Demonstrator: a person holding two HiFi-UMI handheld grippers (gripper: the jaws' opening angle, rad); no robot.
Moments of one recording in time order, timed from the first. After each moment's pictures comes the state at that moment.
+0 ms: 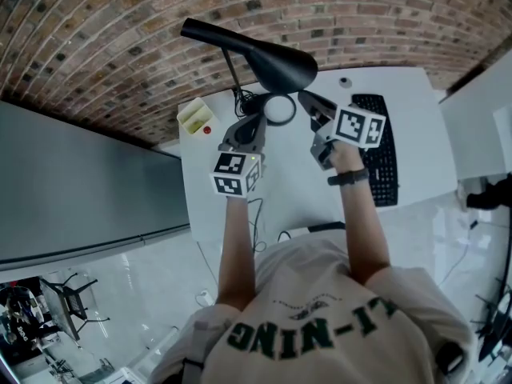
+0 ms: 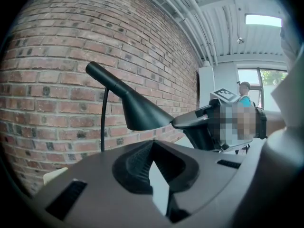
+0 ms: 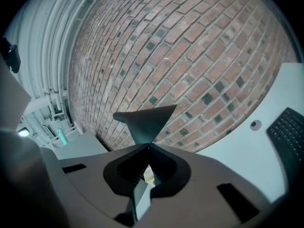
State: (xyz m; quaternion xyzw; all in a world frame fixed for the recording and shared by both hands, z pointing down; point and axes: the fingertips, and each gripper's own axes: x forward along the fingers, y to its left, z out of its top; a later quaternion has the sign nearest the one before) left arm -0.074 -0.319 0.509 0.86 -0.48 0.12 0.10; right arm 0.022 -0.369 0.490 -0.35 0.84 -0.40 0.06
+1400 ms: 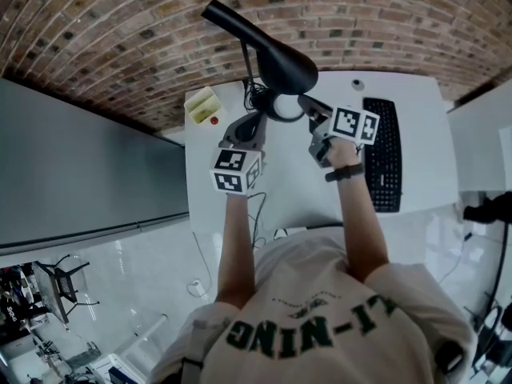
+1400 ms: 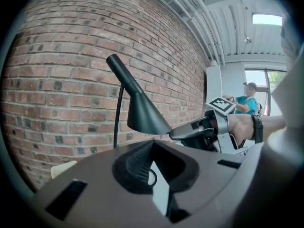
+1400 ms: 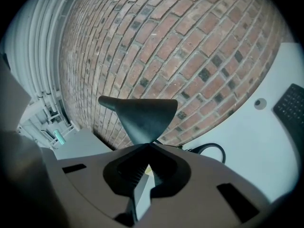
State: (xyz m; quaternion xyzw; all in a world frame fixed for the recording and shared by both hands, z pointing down) left arm -0.108 -0.321 0.524 0.85 -0.51 0.12 0.12; right arm -0.015 -0.382 0.543 -0.33 0.83 -0.46 0.02
